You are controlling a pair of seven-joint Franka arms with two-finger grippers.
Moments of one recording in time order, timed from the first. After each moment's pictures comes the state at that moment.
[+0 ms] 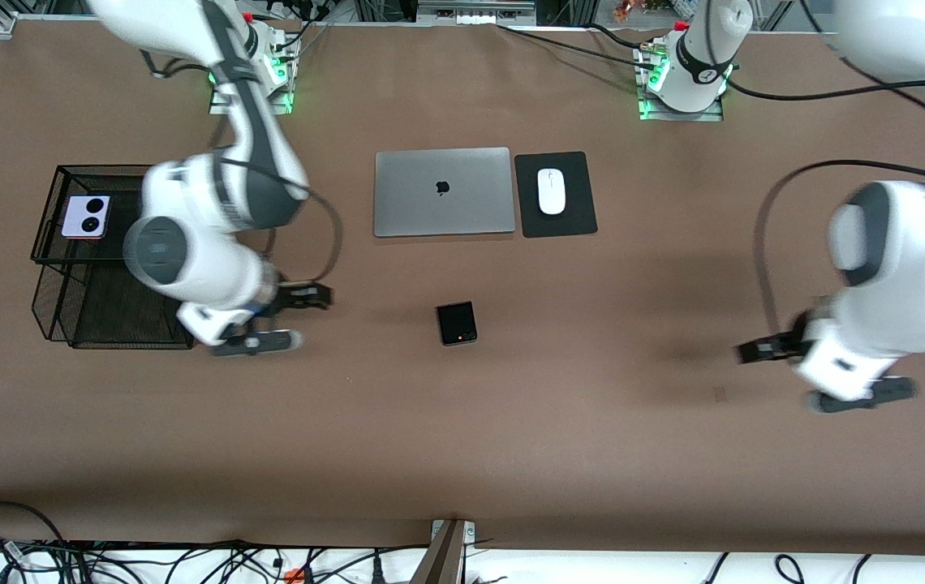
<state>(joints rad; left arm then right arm) -0.10 0.55 0.19 -1.31 -0.08 1.78 -0.08 0.70 0.58 -0.36 -1.52 0.32 2.04 0.14</state>
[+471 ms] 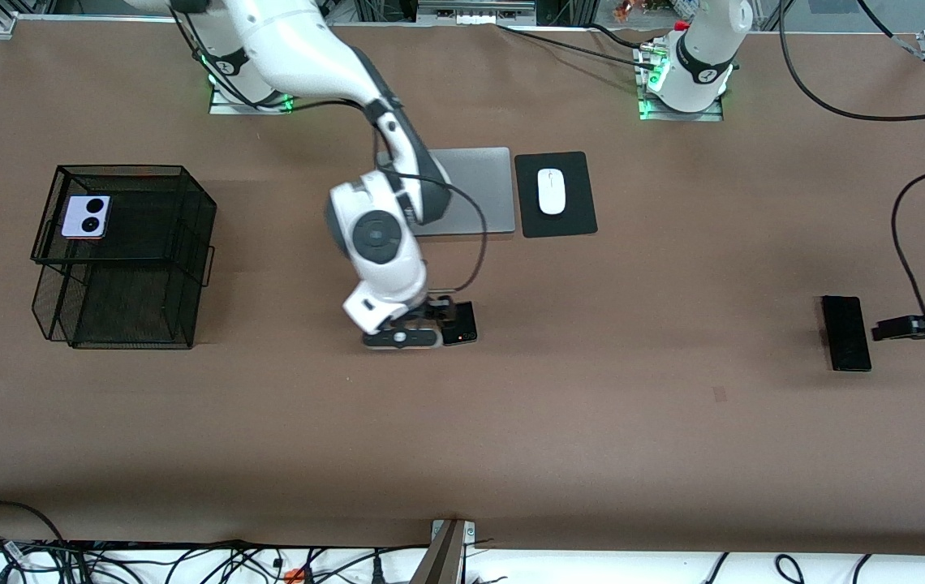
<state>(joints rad) 0.21 0.58 0.18 -1.44 -0.08 1.94 0.36 0.90 0.90 -0.35 -1.27 0.32 2.22 0.52</state>
